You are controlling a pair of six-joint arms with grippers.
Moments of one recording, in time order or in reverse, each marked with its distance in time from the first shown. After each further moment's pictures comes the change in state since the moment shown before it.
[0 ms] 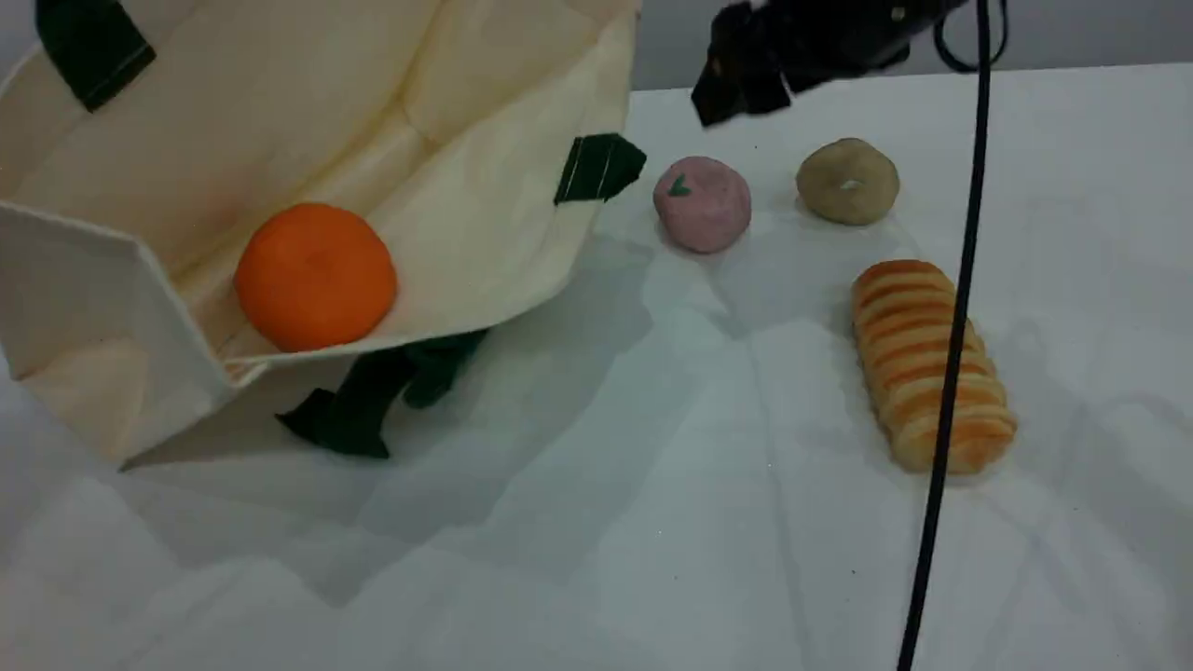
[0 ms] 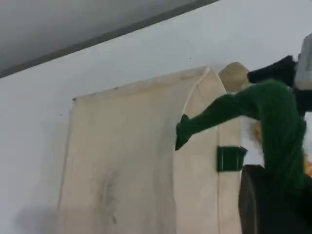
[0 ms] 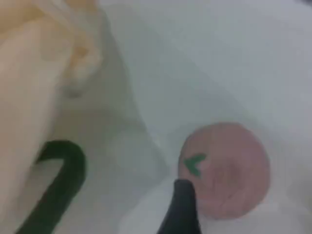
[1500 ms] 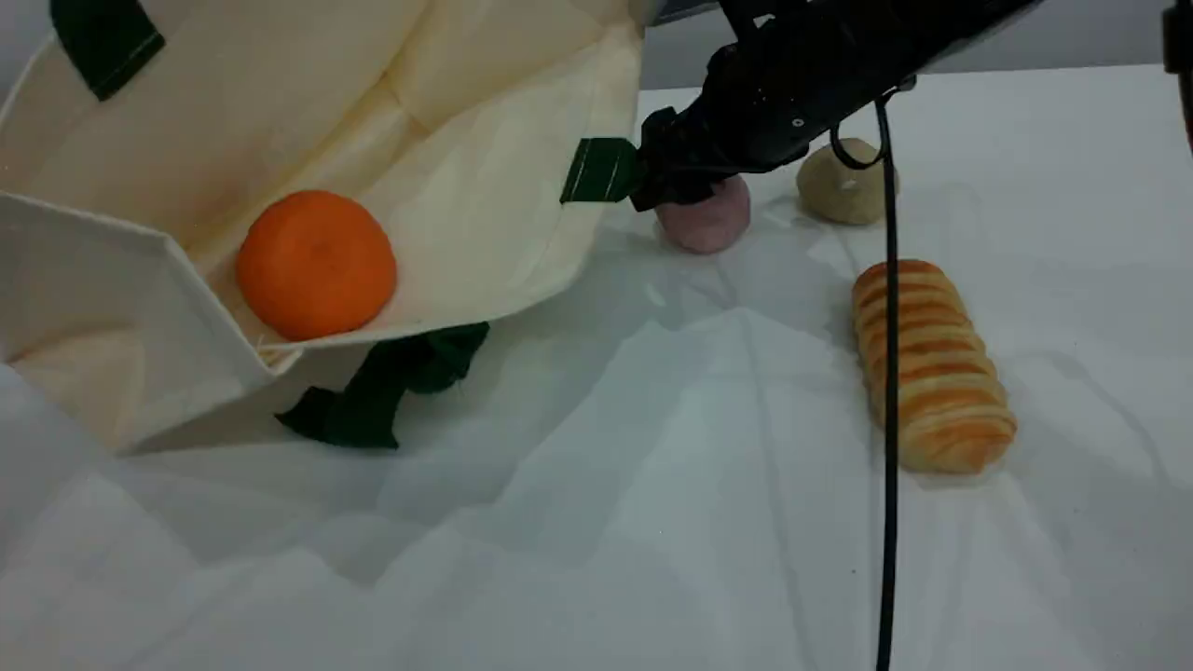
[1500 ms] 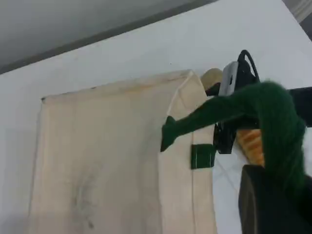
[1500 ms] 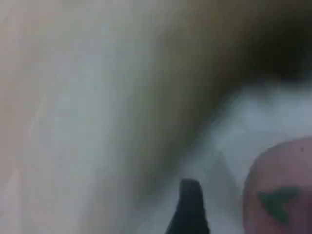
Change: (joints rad) left arm -0.001 0.000 0.001 -0.053 0.010 0.001; right arm 0.040 0.232 -0.178 0.157 0.063 -0.153
